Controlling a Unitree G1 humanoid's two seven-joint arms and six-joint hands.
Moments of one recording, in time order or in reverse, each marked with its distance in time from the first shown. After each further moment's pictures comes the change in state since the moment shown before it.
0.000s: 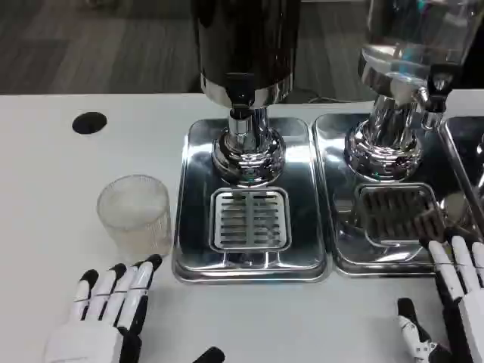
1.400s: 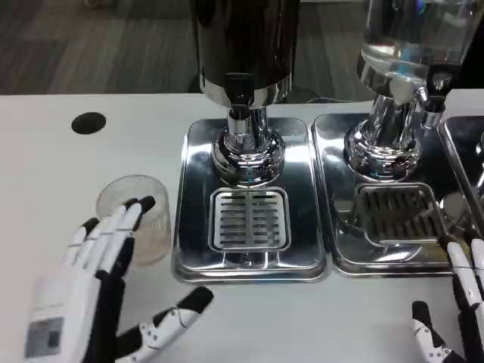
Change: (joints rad) left arm -0.099 0.006 0.115 -0.066 -0.206 -0.192 -0.079; right arm 0.079 0.012 -0.026 -0.088 -0.014 0.040 -0.019
